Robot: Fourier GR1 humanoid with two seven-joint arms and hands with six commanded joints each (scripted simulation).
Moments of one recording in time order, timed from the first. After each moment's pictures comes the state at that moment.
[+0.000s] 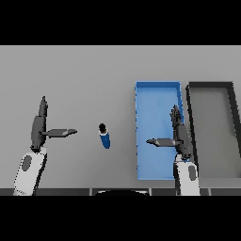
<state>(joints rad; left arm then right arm) -0.11 0.43 -0.16 -1.48 0.24 0.26 0.01 0.00 0.00 0.00 -1.57 0.00 0.00 0.00</state>
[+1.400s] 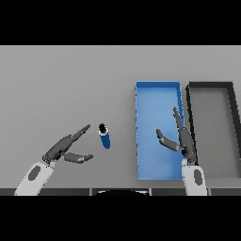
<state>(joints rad) -0.04 0.57 -0.46 -1.60 0.15 -0.22 -0.07 0.06 -0.14 0.08 -1.66 0.17 0.03 -0.08</state>
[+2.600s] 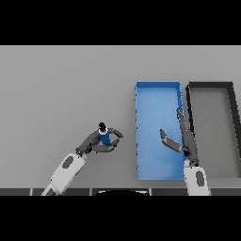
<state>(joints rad) -0.22 0.18 -0.50 -1.27 0.11 -0.16 -0.16 0.08 -0.15 0.06 -1.67 0.17 0.03 -0.10</state>
